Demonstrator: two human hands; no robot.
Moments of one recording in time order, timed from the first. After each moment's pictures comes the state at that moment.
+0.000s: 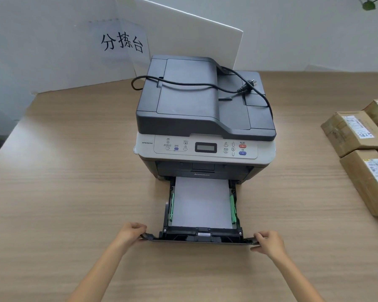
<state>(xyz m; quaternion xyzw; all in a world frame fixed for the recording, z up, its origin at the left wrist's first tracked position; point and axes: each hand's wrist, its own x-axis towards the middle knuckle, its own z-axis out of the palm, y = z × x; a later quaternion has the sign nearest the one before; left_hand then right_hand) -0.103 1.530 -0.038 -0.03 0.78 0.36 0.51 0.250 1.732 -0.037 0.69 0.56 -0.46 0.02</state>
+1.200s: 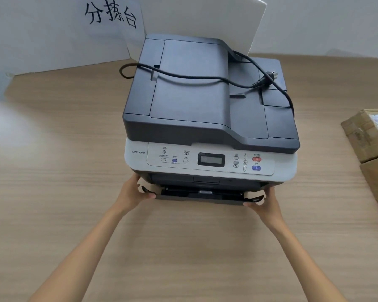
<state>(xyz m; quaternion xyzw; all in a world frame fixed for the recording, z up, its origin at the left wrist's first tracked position) -0.180 1.644 -0.024 0.30 0.81 0.35 0.37 0.166 1.833 -0.009 0.56 0.65 -0.49 -0.15</state>
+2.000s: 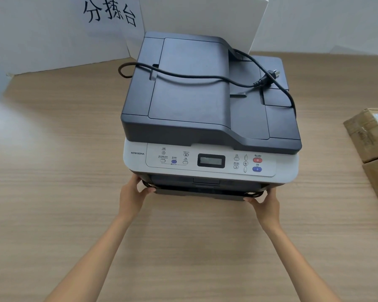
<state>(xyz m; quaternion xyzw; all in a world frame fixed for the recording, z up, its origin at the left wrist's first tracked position) -0.157 1.648 -0.025 0.26 0.85 0.39 0.23 0.152 1.833 -0.026 0.61 0.63 -0.43 -0.23</state>
